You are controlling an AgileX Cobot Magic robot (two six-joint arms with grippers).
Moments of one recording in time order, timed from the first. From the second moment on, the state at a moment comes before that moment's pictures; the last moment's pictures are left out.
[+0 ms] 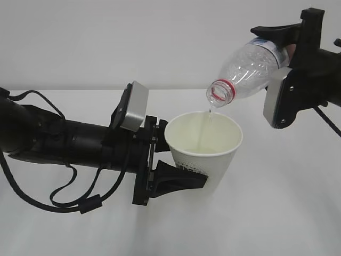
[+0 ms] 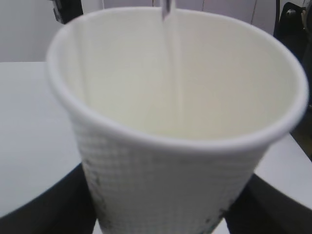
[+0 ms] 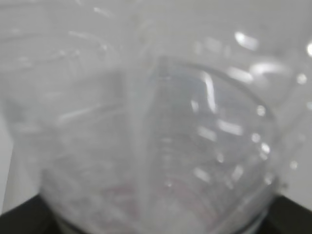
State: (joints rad) left arm -0.51 2.00 -0.92 1.29 -1.15 -0.57; right arm 0.12 1.56 -0.70 -0.60 -0.82 -1.20
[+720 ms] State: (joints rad) left arm -0.51 2.00 -0.92 1.29 -1.15 -0.57; right arm 0.12 1.56 -0.70 -0.60 -0.82 -1.20
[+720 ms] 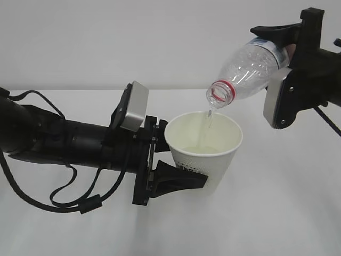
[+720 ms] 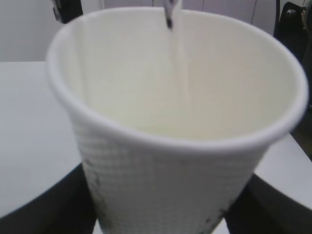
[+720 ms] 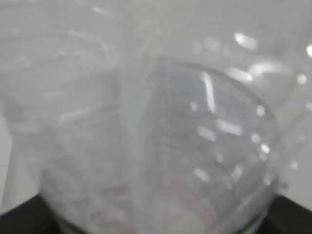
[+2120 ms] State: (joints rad) left arm -0.51 2.00 -0.92 1.29 -1.14 -0.57; right arm 0.12 1.56 -0.70 -0.60 -0.82 -1.21
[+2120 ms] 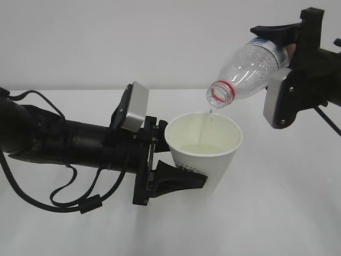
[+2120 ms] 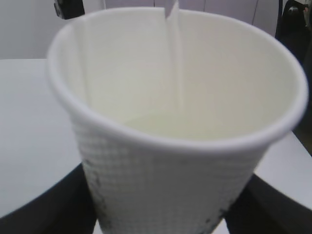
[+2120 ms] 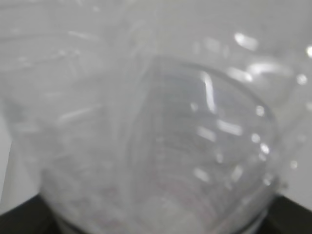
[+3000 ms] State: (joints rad) left arm -0.51 2.00 -0.92 1.29 -1.14 -0.57; right arm 0.12 1.56 -0.70 -0.60 -0.82 -1.22
